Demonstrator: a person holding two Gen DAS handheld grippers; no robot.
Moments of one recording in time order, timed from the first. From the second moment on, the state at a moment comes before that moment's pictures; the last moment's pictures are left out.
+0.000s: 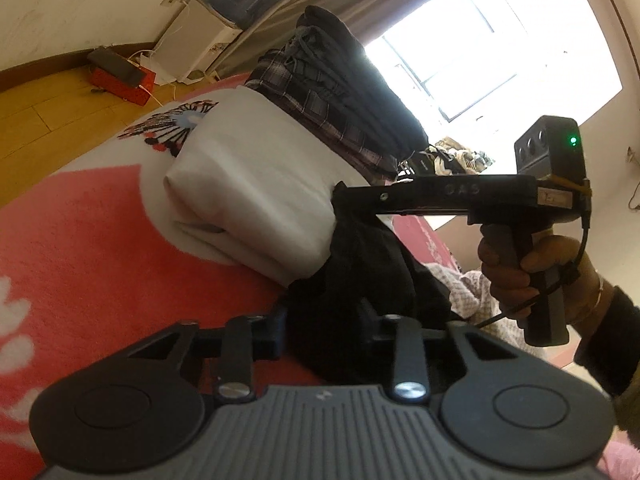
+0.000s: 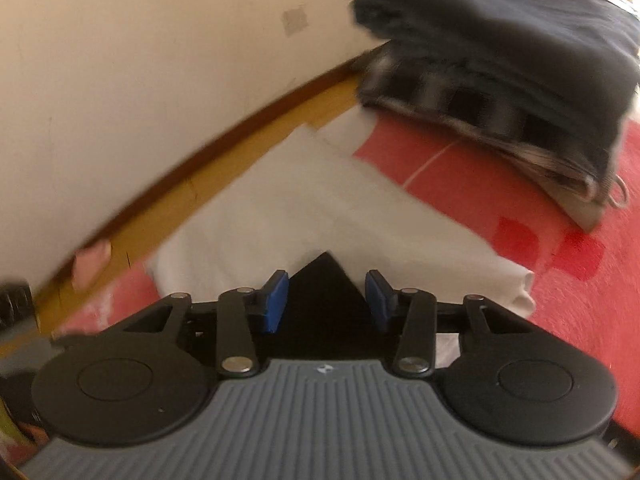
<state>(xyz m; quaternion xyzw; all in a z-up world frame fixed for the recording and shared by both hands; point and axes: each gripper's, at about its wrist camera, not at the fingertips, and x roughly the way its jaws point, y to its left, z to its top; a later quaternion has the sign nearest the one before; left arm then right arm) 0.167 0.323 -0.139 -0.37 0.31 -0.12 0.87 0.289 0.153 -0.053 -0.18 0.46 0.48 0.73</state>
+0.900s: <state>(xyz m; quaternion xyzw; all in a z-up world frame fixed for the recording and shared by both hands) 0.129 0.329 -0.126 -0.34 0.29 -0.05 0.89 0.290 0.155 -0.064 -0.05 0.36 0.54 0.76</state>
